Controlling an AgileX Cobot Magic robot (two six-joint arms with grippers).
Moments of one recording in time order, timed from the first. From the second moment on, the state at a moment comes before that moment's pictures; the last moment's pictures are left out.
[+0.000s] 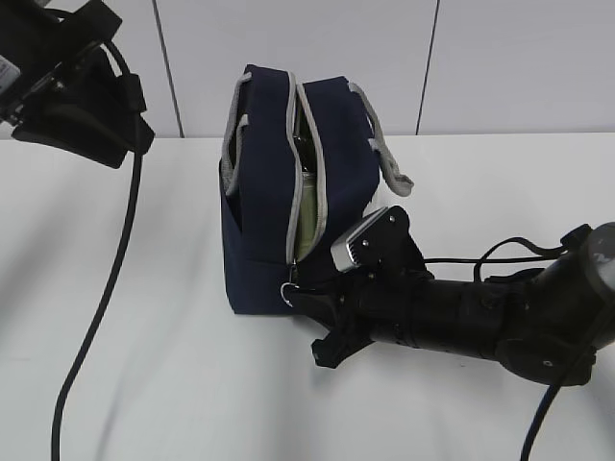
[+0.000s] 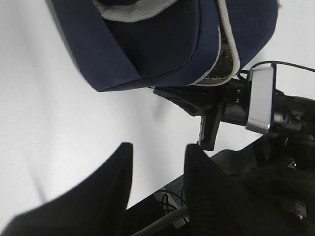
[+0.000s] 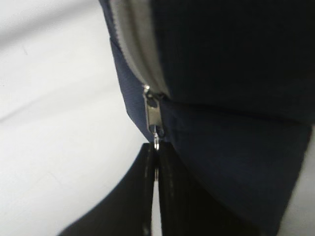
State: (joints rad) left arm -0.18 1.56 -1.40 -0.59 1.22 0.17; right arm 0.42 2.03 -0.73 -0.65 -0.84 0.28
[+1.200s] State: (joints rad) left arm -0.18 1.56 -1.40 -0.59 1.22 0.18; right arm 0.42 1.95 -0.69 -0.71 -0.83 0.34
